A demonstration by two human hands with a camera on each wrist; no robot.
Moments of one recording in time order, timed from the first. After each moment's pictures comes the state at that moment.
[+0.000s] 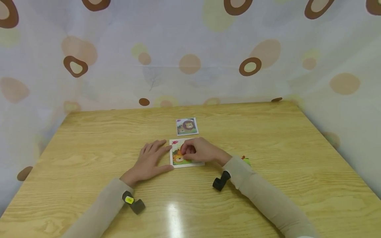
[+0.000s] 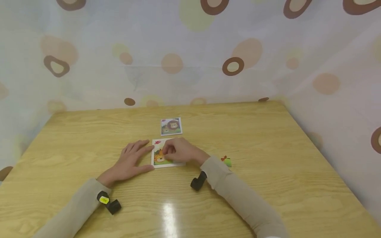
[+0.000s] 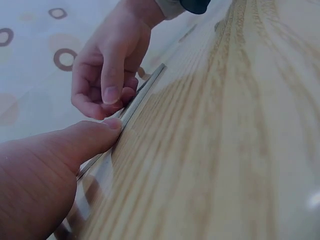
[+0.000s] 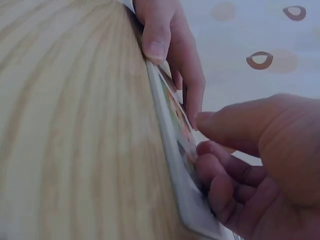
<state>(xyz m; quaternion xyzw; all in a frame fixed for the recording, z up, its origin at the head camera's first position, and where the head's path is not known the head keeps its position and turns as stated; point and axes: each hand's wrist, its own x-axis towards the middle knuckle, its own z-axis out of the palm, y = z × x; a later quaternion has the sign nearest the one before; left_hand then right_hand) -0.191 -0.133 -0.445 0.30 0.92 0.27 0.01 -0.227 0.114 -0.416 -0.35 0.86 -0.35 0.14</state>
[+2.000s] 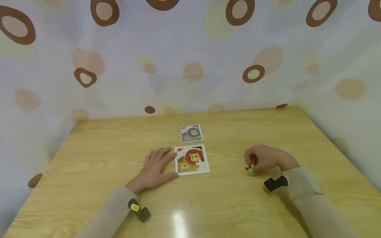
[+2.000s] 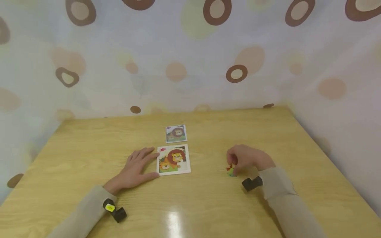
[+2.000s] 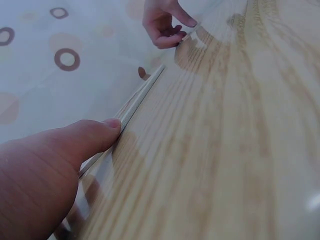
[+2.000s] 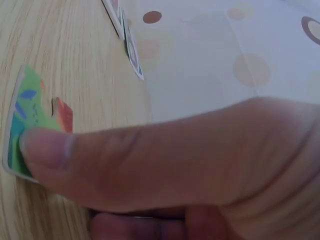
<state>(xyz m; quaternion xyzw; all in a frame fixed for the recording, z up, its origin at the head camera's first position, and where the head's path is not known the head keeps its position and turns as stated) -0.193 -0.135 -0.459 0.30 0.92 0.25 -0.01 -0.201 0.275 -0.387 -0.28 0.89 -0.26 0.24</state>
